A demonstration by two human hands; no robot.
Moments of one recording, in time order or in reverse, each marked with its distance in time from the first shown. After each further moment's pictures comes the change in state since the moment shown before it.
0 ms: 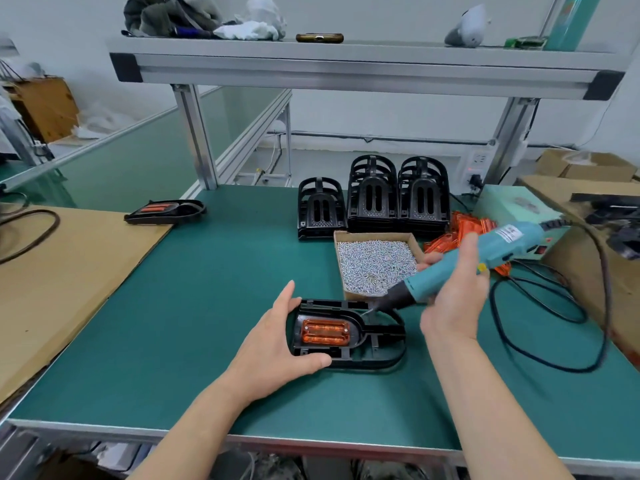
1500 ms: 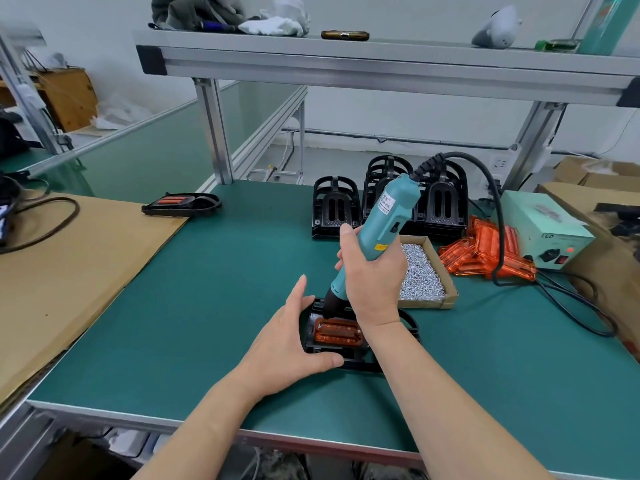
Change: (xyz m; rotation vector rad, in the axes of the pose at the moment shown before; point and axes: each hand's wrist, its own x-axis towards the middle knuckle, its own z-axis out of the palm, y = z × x) left_hand 0.002 0.003 -0.001 -0.018 -0.017 -0.005; right_hand -0.056 0.048 0.073 -0.432 -0.395 -0.237
